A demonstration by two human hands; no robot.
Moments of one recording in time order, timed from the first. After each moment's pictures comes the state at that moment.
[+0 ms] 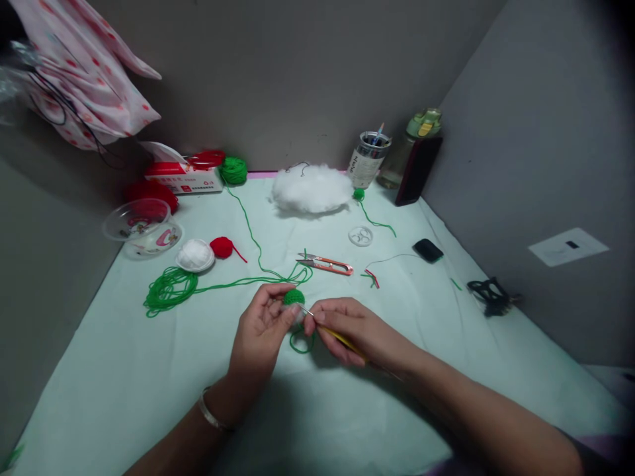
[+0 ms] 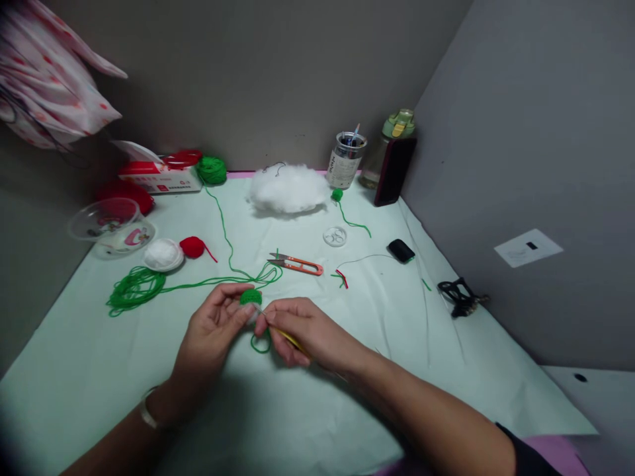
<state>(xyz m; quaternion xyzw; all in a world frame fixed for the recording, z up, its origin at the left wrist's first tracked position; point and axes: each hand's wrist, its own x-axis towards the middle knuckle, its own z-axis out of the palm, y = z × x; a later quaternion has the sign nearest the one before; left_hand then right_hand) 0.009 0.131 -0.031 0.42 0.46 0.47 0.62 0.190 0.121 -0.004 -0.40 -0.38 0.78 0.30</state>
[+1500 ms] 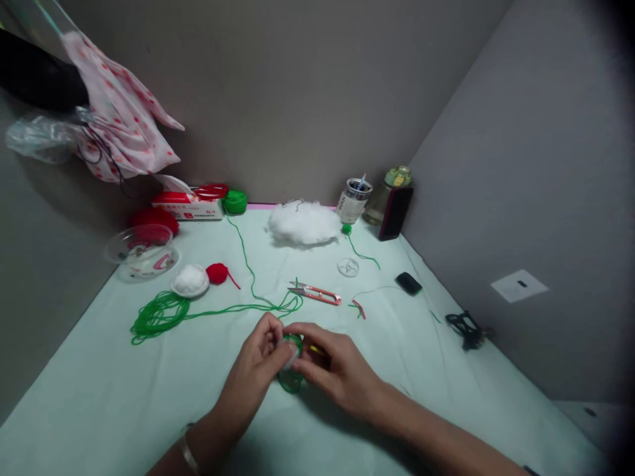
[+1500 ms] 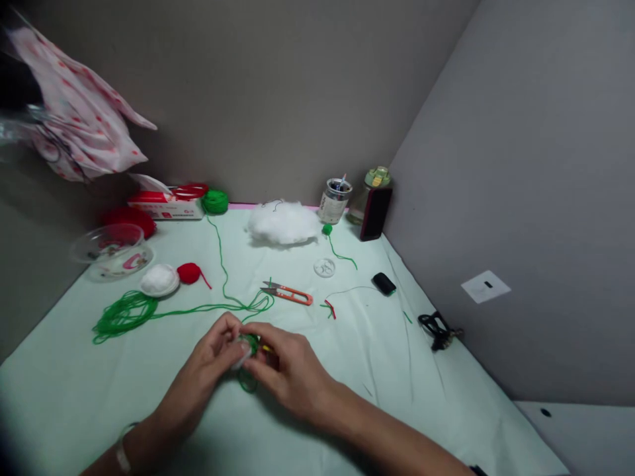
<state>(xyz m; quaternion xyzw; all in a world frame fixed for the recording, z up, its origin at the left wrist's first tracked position) 0.005 0.130 -0.031 0.46 0.41 0.39 0.68 0.185 0.115 -0.010 -0.46 -0.65 0.50 0.33</state>
